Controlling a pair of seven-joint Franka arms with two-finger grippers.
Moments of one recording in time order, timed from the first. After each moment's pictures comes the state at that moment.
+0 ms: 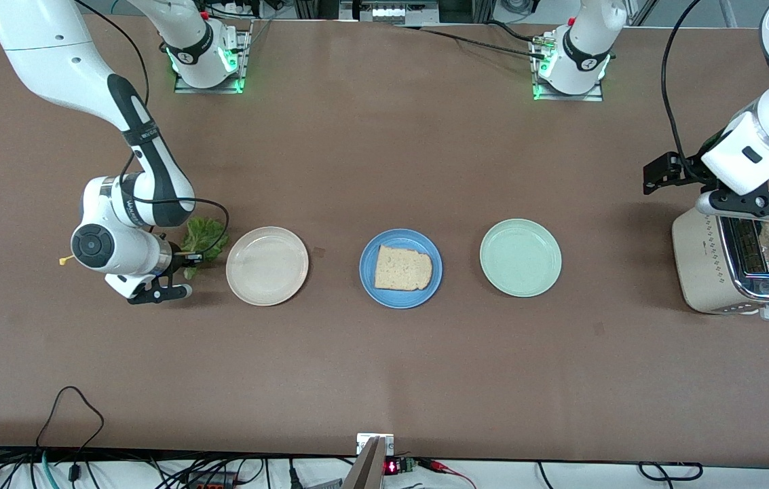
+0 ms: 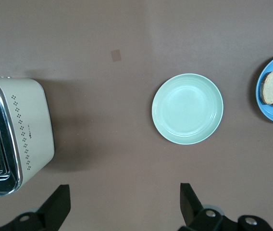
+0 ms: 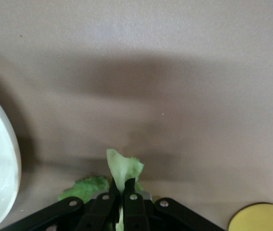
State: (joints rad) left arm -0.04 0.06 -0.04 -1.64 -0.01 1.63 0.01; right arm 0.07 0.59 0.03 -1.82 -0.03 2.23 -0.03
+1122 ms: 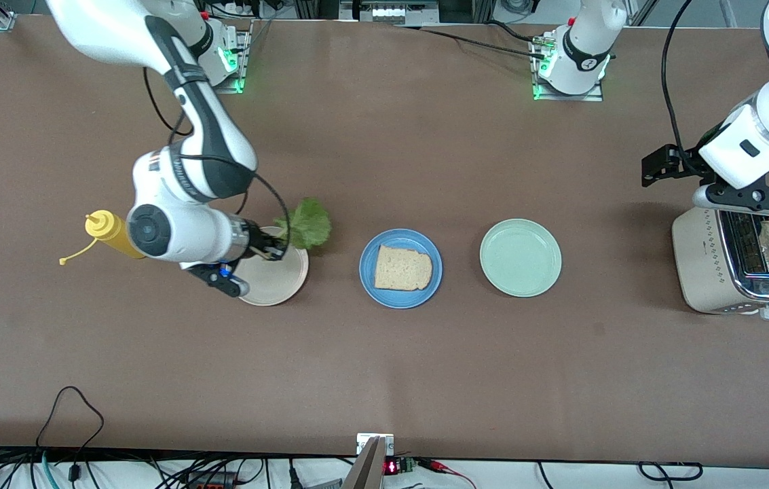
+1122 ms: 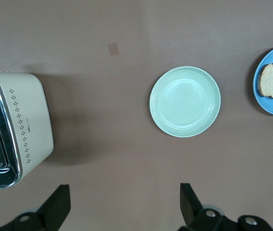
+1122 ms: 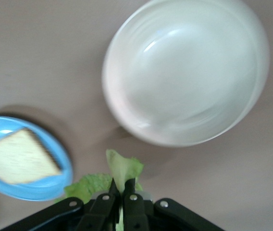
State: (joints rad) left arm -0.04 0.06 -0.04 -1.62 -0.01 1.59 0.01; right arm 0.36 0.57 0.05 -1.54 0.35 1.98 0.83
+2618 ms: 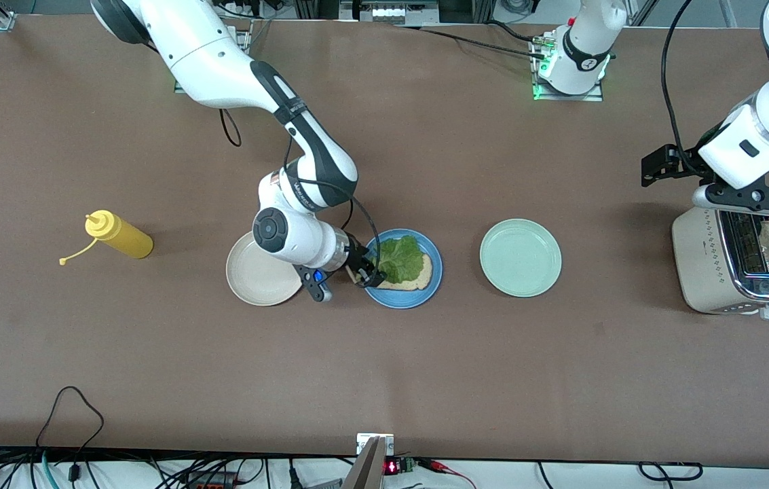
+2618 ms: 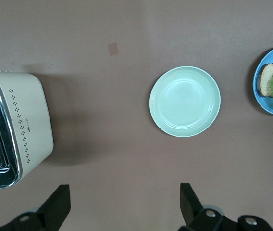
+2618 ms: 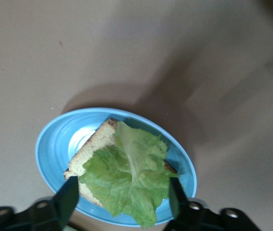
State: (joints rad) left arm -0.04 0.06 -0.04 -1.62 -0.01 1.59 0.01; right arm 0.56 0.84 0.03 -1.33 0.50 2.27 1.17
